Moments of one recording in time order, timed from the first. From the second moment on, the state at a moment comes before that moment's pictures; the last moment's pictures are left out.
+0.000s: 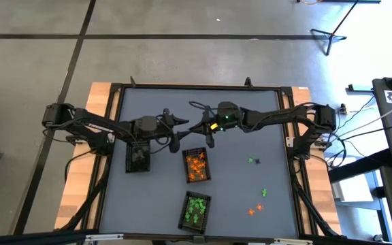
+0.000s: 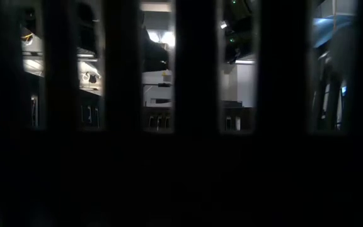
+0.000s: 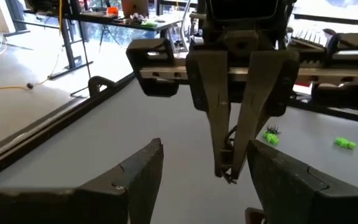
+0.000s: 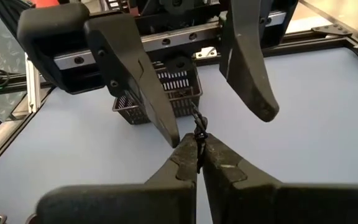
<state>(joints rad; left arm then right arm) 0.06 1.37 0.53 0.65 -0.27 -0.15 -0.18 1.69 0.97 0.39 -0.32 0.07</state>
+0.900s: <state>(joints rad) 0.06 1.36 0.53 0.64 -0.22 -0.10 -0.18 1.69 0.97 0.38 -0.35 0.07</state>
